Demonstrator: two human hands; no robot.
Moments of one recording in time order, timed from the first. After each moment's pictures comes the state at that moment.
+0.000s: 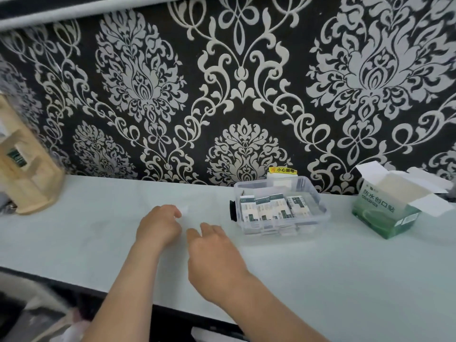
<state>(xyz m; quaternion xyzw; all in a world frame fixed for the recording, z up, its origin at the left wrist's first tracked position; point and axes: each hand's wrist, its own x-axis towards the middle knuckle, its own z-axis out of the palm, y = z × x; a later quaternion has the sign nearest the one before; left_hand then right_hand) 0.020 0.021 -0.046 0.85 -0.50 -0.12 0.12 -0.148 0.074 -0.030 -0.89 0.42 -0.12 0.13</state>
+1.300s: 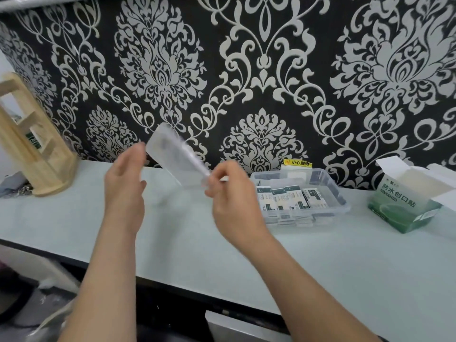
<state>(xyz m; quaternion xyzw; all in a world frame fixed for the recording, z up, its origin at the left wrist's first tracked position) 0.041 0.066 0.017 0.56 -0.32 -0.25 0.72 -0.133 0.052 0.006 -0.72 0.36 -0.50 0.33</state>
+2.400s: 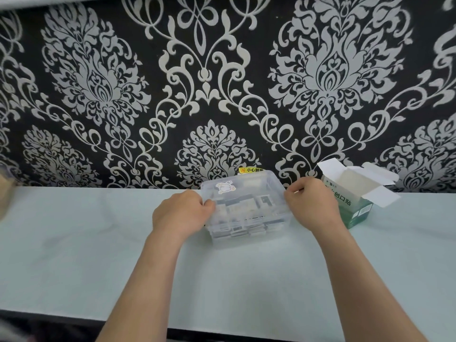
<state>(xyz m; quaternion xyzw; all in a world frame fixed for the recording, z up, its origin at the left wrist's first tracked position) -0.095 0.010 0.004 0.78 -0.62 -0.05 0.12 -0.320 -0.013 0.001 -0.60 0.71 -0.32 0.20</state>
